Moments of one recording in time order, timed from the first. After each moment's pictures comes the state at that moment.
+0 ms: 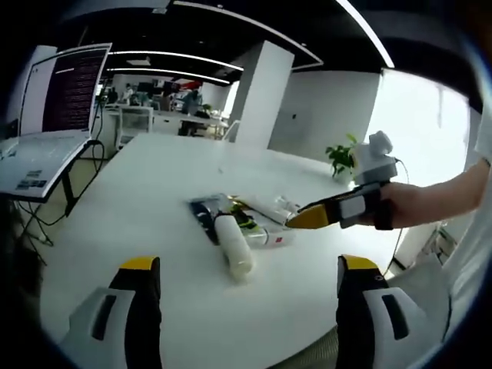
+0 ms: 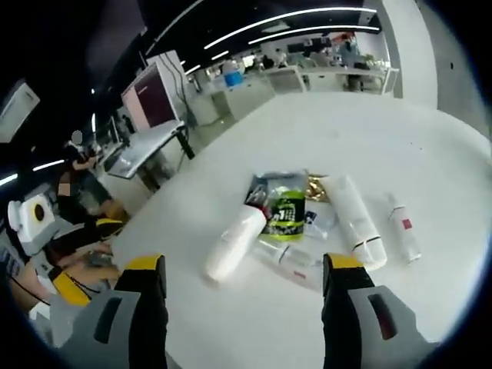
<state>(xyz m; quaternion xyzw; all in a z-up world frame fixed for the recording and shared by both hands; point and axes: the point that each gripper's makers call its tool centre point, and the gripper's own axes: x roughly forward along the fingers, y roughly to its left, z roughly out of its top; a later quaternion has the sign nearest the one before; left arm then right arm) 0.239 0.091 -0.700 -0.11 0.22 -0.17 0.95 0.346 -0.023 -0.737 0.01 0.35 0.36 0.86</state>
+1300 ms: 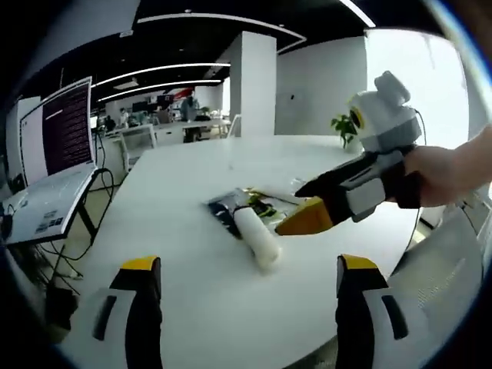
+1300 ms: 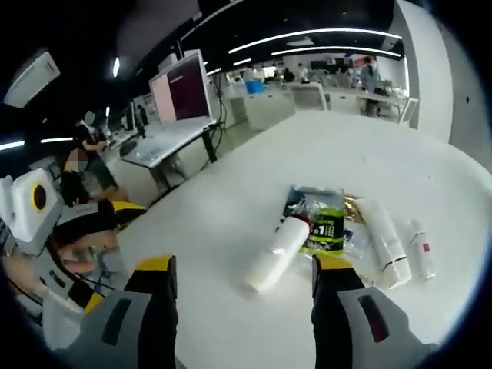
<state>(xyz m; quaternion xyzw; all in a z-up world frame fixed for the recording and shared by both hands) 0.240 0.107 -0.712 0.02 0.23 -0.15 0.96 0.310 0.030 -0.722 -0.07 0.30 0.40 0.86</state>
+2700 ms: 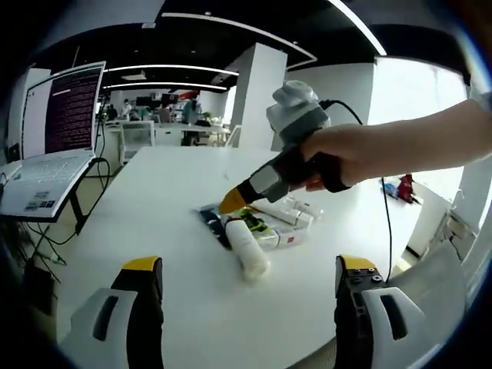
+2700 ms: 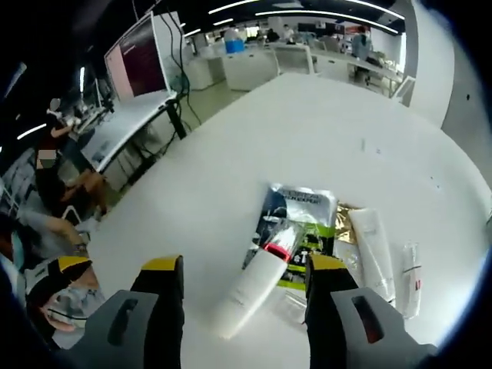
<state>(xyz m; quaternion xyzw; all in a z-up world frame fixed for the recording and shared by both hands) 0.240 0.100 -0.699 -0.06 0.20 -0.16 0.96 0.396 0.061 -0.748 -0.11 0.43 0.34 0.83</state>
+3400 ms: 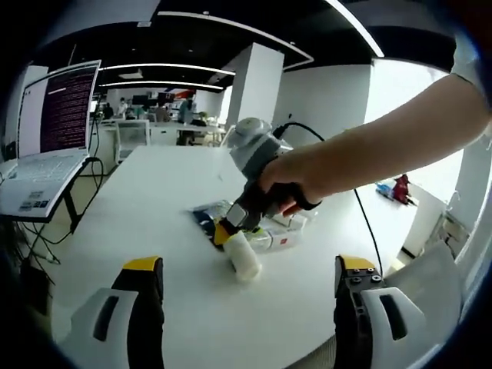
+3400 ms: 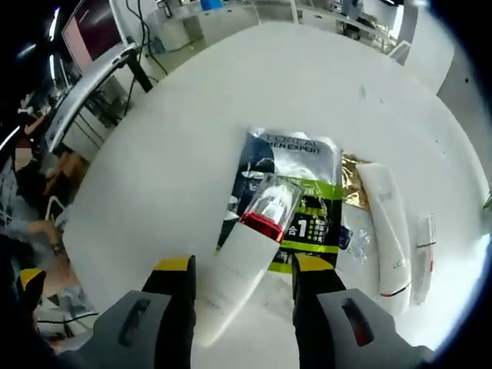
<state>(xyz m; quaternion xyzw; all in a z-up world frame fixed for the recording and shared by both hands) 0.243 0.085 -0.695 -0.07 0.19 -0.17 0.96 0.398 0.051 -0.815 -0.14 0.54 0.29 0.78</state>
